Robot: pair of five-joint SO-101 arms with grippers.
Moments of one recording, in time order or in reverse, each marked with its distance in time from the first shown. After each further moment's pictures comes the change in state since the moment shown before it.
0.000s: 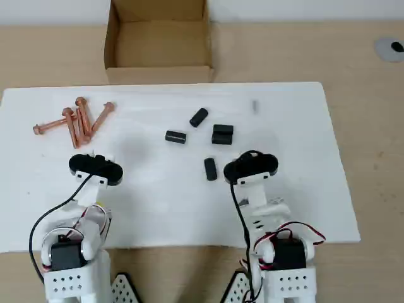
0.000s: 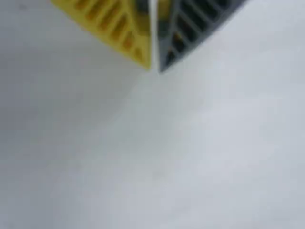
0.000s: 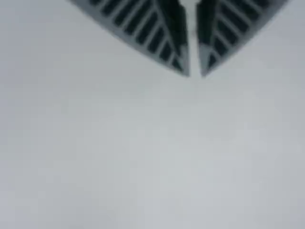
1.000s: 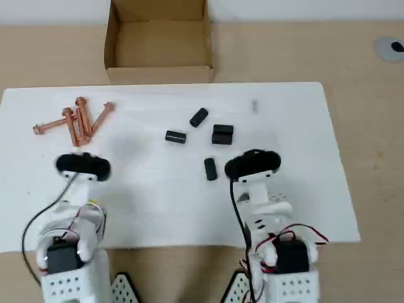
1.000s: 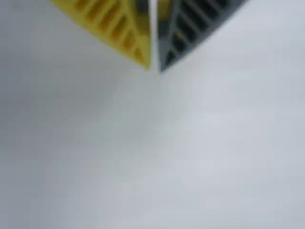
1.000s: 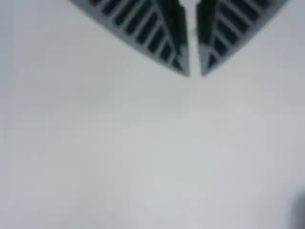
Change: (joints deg) left arm -3.5 0.3 -5.0 0.4 6.2; right arm -0.3 0.0 -5.2 -1.1 0.0
